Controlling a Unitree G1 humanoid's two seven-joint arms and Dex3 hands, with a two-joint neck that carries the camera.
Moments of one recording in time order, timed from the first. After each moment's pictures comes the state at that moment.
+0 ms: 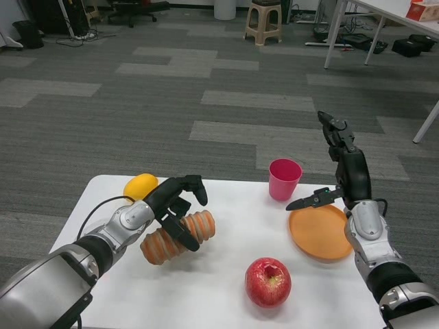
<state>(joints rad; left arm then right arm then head) -0.69 0.19 -0.54 1.20 -0.07 -0.52 -0.09 -0.46 -0.39 0.20 0.87 0.27 -0.83 -0.12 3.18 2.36</state>
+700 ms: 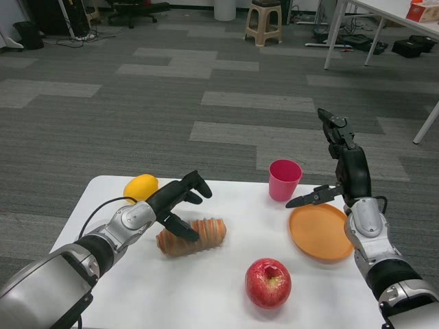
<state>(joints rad) -0.69 0.19 -0.55 1.20 -0.07 -0.51 -0.14 -0.48 -0.39 0.20 0.87 0.27 -0.83 -0.12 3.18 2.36</state>
